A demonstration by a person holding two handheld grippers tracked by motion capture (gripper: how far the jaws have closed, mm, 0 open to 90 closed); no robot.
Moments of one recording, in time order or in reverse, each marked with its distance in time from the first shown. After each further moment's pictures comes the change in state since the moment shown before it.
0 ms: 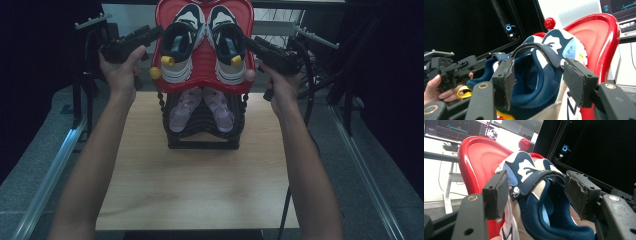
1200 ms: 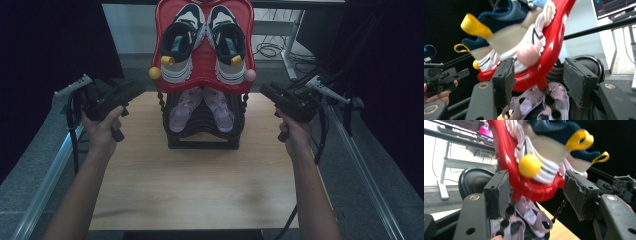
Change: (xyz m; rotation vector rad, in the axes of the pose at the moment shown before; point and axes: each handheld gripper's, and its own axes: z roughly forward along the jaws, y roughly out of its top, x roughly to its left) left arm 0.025 -0.102 -0.089 0.050 -0.054 -0.040; right arm -0.041 -0.088 -0.077 0.003 -0.006 0.041
